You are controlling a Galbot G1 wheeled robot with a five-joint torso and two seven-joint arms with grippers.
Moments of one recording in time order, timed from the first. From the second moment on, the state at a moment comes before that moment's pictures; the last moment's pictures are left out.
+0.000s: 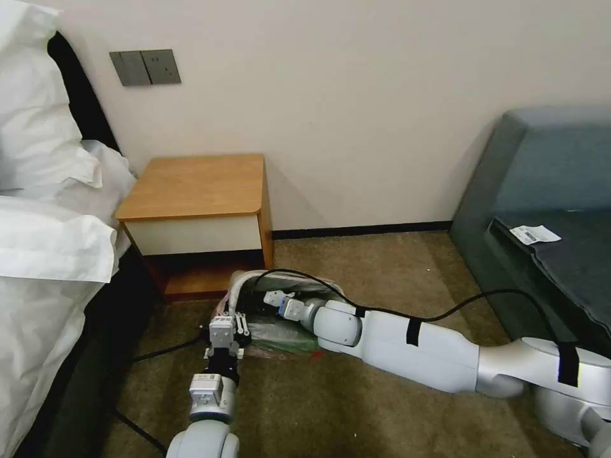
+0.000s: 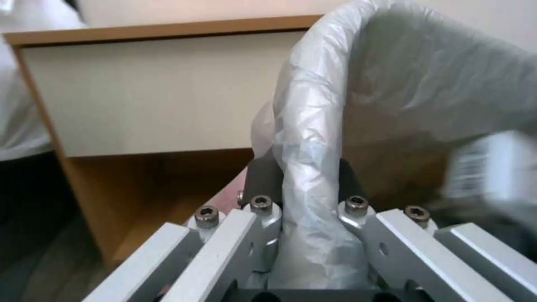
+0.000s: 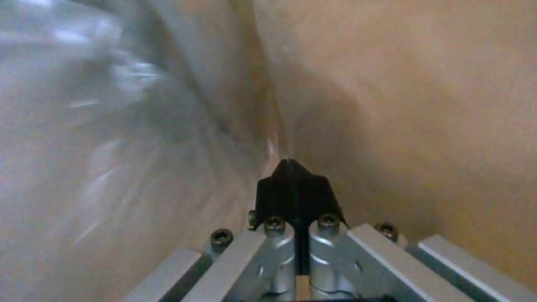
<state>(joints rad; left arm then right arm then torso) 1.63 -1.61 -0.49 -2.07 0.10 -0.04 -0.06 -0.32 1.14 -0.90 1.50 0.29 -0.34 0.12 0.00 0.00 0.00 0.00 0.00</state>
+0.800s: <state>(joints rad) 1.61 -1.58 -0.53 -2.07 -0.26 0.19 -0.11 -0.81 0.96 -0.40 2.03 0.25 -0.20 0.14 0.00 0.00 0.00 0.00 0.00</state>
